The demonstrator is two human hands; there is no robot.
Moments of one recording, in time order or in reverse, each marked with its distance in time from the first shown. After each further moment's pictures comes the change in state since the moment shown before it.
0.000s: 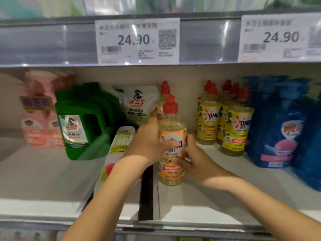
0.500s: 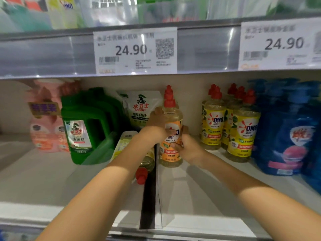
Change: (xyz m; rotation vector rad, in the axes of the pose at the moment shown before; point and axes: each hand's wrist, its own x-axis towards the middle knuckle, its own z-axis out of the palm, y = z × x) left_hand 0.077 0.000 0.007 0.333 -0.083 -0.072; right_hand 0.074 0.025 -0.006 -0.270 0.145 0.093
